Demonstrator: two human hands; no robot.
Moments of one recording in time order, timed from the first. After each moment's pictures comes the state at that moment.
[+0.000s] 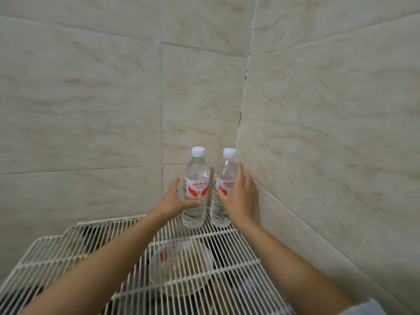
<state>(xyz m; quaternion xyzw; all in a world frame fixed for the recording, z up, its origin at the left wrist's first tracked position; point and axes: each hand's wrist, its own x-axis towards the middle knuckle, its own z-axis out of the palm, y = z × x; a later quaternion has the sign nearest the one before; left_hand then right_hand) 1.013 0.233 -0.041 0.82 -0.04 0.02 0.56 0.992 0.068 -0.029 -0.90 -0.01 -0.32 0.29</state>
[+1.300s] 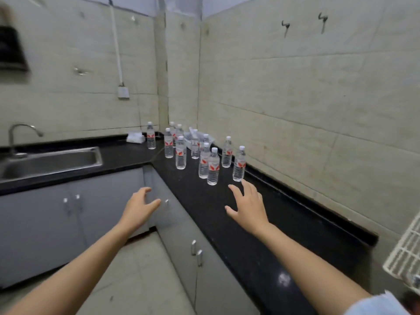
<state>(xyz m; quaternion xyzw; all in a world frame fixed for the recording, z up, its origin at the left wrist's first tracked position) 0.214 0.641 -0.099 0.66 0.57 0.36 0.31 0.474 0.569 -0.103 -0.71 -0.67 -0.13 0.20</state>
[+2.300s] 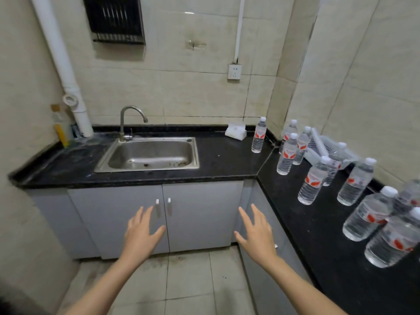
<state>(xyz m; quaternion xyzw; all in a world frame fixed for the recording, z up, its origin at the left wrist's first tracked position) -0.076 0.973 -0.189 0.54 0.77 0.28 0.18 0.196 1.028 -0.222 -0.61 -0.78 0.00 0.15</state>
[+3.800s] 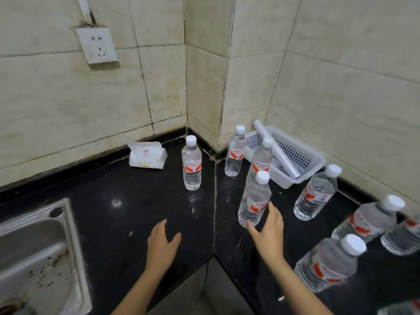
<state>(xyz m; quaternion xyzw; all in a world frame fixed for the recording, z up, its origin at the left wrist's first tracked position) 0.111 1.543 -0.263 0.61 0.63 0.24 0.42 0.341 1.467 -0.248 -0.83 -0.38 0.14 0.37</state>
